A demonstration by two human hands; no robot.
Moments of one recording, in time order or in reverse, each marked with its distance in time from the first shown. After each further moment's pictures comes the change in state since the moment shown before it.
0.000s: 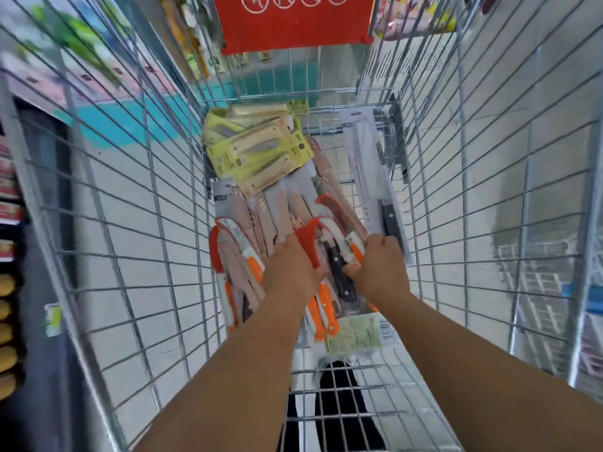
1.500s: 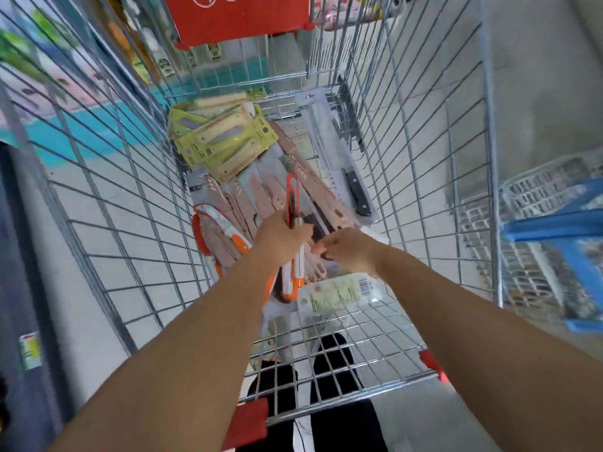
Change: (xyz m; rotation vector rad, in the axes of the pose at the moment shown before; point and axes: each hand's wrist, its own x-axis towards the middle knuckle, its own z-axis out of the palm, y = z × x) left_hand -0.023 -0.011 -0.021 -0.452 -0.143 0.281; right_hand -0.065 -0.014 -0.034 0.320 -0.460 -0.088
